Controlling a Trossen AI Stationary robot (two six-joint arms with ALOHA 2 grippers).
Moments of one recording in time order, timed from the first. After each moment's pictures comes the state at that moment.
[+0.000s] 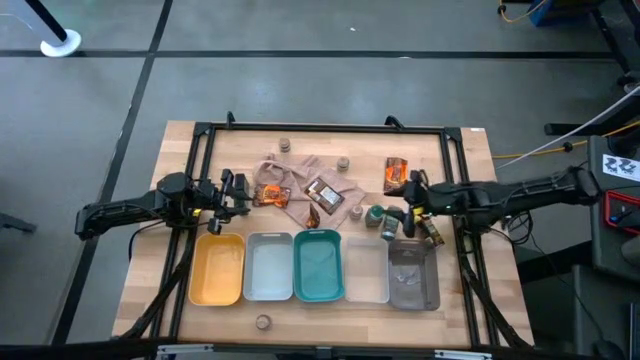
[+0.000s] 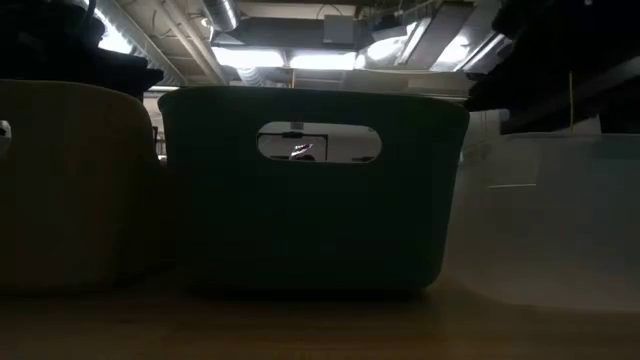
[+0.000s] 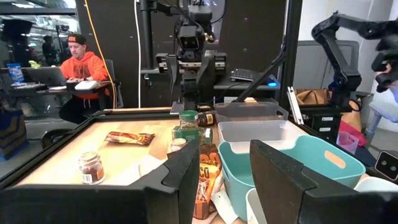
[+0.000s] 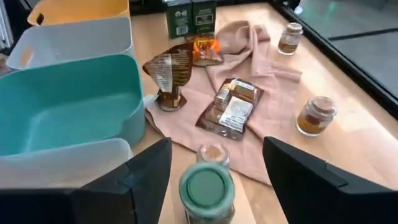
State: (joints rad) left arm 0.21 0.01 0.01 0.06 0.28 0.02; right arm 0.12 0.82 0.53 -0.21 0.27 0.18
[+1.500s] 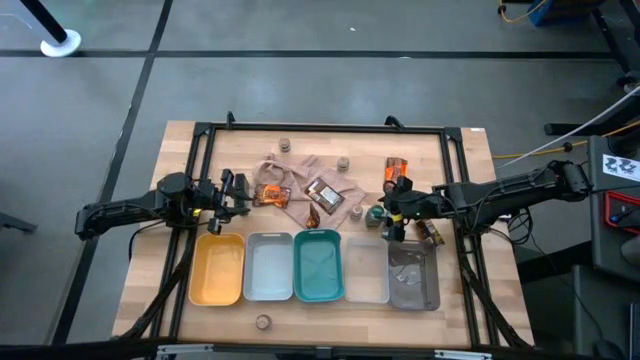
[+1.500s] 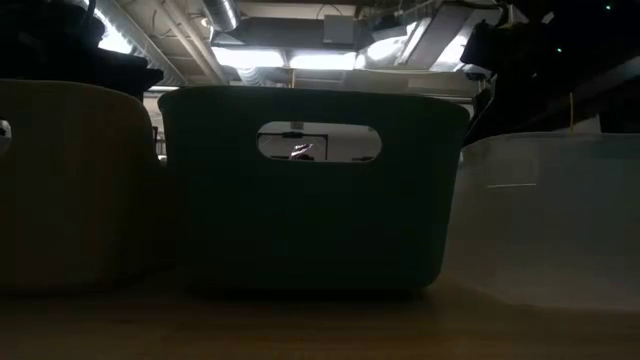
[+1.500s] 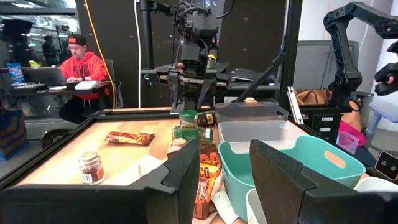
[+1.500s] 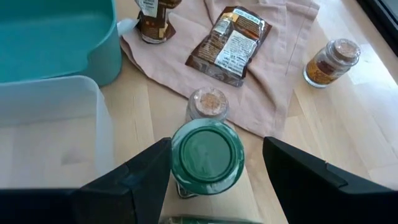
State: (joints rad) left arm 0.21 0.01 0.01 0.05 0.28 0.02; right arm 0.12 1.08 0.64 -0.37 0.28 0.18
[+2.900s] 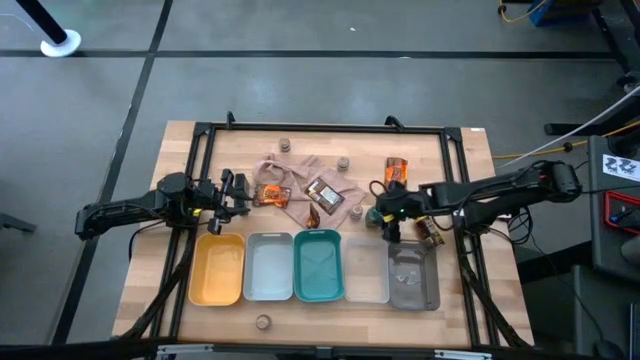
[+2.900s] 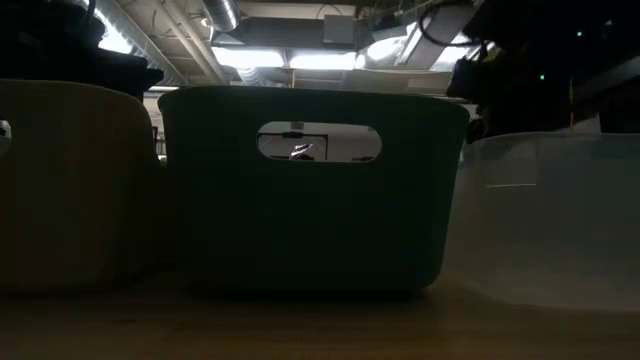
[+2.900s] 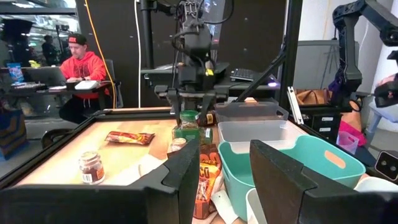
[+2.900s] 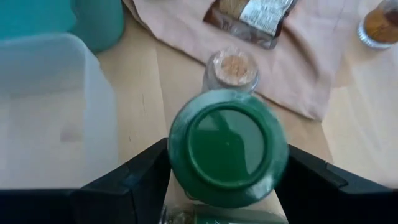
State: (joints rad) left arm 0.21 0.01 0.01 0.05 0.28 0.02; right arm 0.05 1.24 0.64 -0.34 0.11 0.17
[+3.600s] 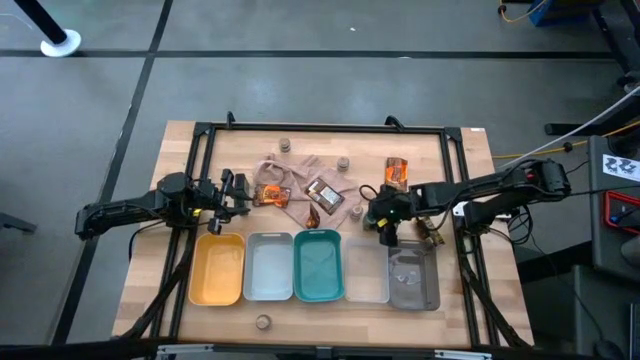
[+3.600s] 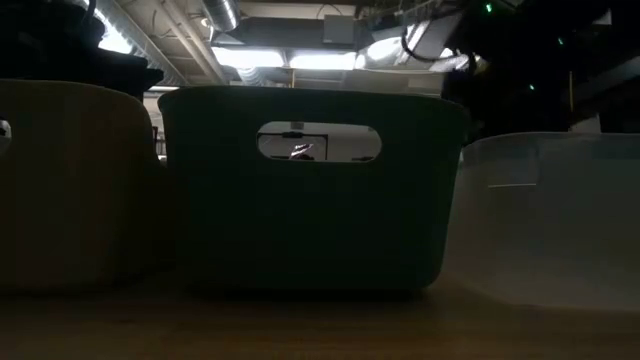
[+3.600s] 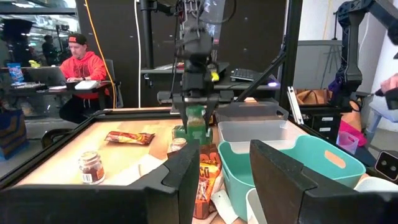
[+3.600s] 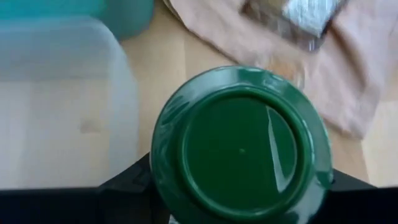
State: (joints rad) left arm 0.21 0.01 0.01 0.05 0.28 0.02; right arm 0.05 1.34 0.72 -0.36 0.01 0.08
